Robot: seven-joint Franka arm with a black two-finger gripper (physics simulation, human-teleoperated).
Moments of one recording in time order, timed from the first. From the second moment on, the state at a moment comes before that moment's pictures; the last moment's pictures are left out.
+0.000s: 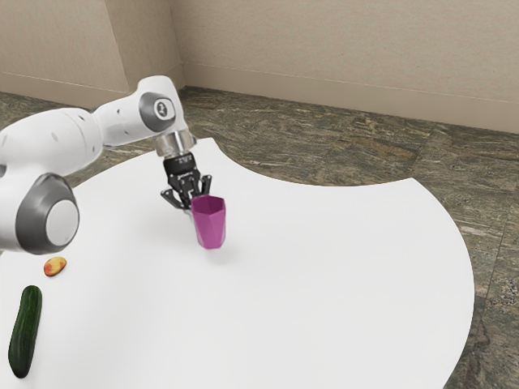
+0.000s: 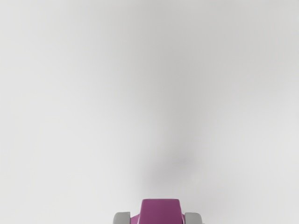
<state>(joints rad) 0.18 0.88 0.01 -1.00 -0.32 1.50 -0.98</state>
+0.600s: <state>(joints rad) 0.21 0.92 0.00 -1.02 -0.33 1.65 -0.87</state>
